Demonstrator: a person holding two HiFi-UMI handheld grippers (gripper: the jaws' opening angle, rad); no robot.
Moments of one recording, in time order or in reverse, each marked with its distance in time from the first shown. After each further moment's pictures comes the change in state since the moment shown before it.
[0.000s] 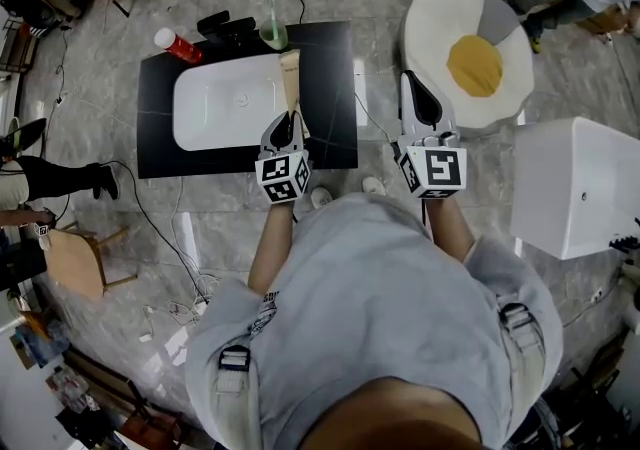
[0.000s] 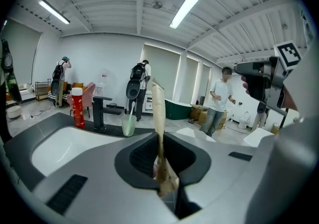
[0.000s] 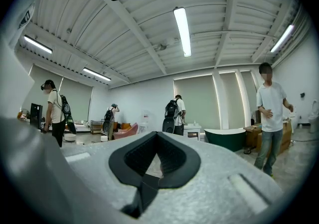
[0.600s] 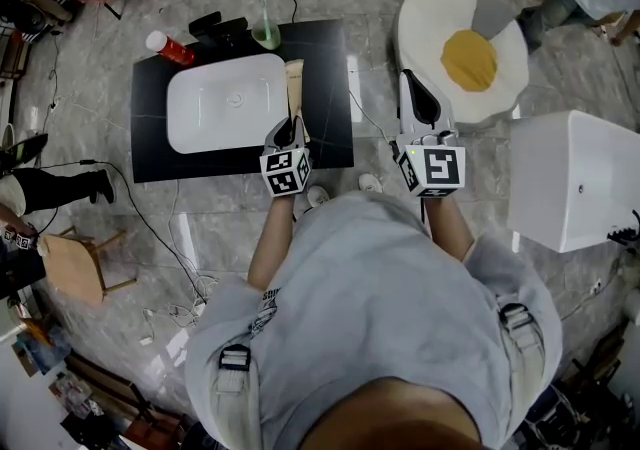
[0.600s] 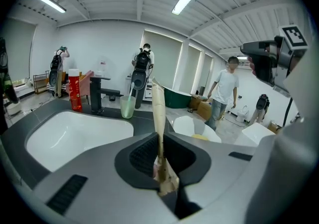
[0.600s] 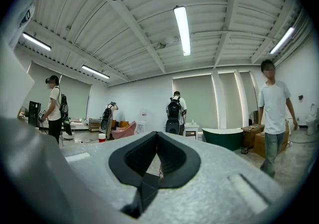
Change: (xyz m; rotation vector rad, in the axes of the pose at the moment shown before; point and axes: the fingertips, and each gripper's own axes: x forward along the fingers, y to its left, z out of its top) left arm 0.028 0.004 -0.058 -0.014 0.142 -0.009; right arm 0.001 -0.007 -0.006 -0.013 0.015 -0.014
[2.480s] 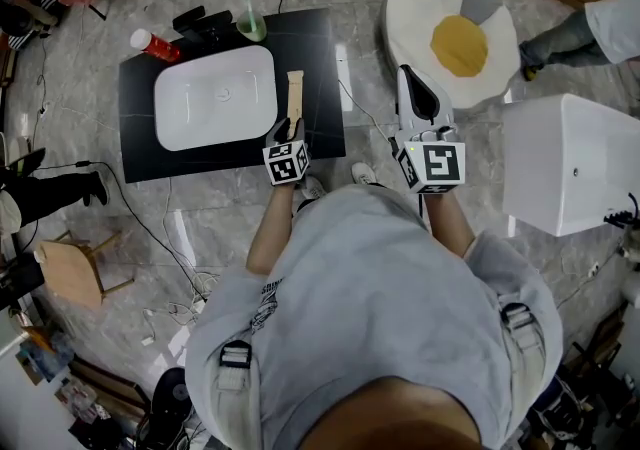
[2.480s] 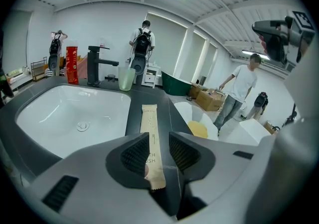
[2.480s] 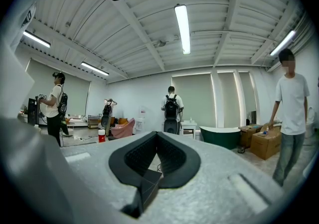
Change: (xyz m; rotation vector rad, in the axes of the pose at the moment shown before) left arm 0.033 -0.001 -0.084 -0.046 0.170 -0.018; right arm -0.019 -0.008 -0.006 -0.008 0.036 -0.023
